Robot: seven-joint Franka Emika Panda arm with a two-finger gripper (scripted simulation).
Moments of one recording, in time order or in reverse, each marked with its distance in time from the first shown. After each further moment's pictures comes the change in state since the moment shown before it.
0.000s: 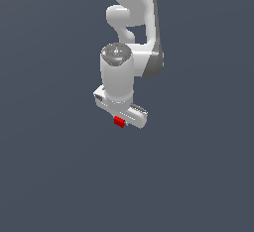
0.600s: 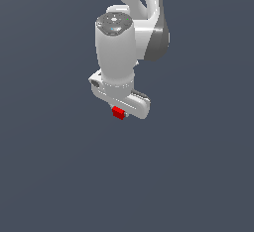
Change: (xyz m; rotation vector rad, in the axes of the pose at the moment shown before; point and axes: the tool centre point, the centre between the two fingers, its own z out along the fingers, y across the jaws) arm 0.002 -0.001 -0.063 0.000 0.001 0.000
